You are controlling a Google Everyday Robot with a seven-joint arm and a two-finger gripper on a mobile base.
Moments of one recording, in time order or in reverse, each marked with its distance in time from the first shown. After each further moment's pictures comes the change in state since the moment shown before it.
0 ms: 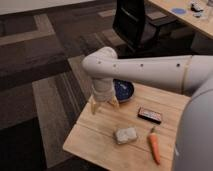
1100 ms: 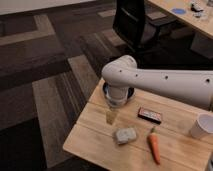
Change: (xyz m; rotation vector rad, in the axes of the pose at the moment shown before) arm 0.004 0.007 0.016 0.024 -0.117 -0.803
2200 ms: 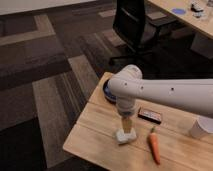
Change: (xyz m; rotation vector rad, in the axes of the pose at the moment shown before) arm 0.071 0.003 0.032 0.048 0.146 -0.523
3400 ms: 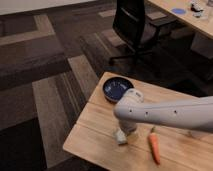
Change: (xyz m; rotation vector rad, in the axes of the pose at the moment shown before) arm -0.014 0.010 0.075 0.106 -0.036 -0.273
